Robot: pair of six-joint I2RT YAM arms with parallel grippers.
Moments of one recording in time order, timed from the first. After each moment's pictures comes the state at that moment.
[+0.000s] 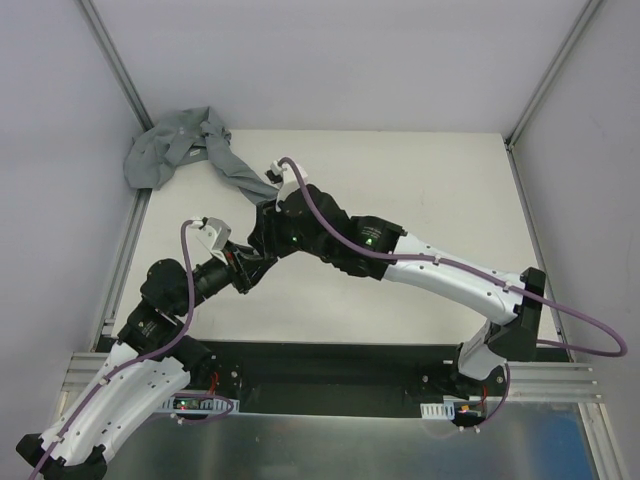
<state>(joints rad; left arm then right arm) -0.56 0.41 0.54 -0.16 0.30 -0.31 1.21 1.60 1.69 -0.50 0.22 0.56</state>
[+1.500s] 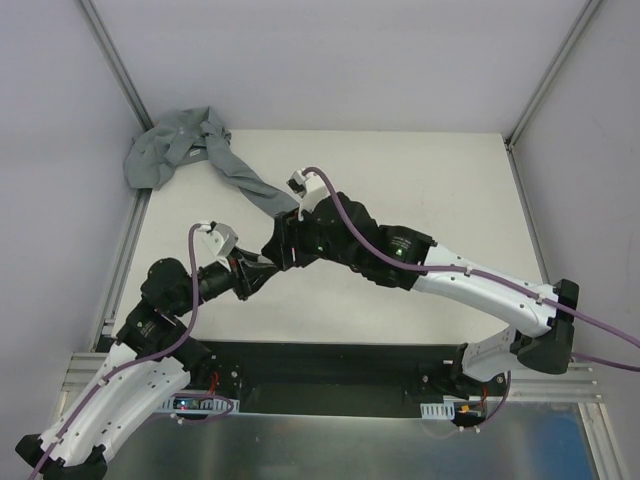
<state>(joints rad) -0.56 0.41 0.55 -0.21 0.42 -0.25 1.19 1.44 1.49 -0.44 0.11 0.52</state>
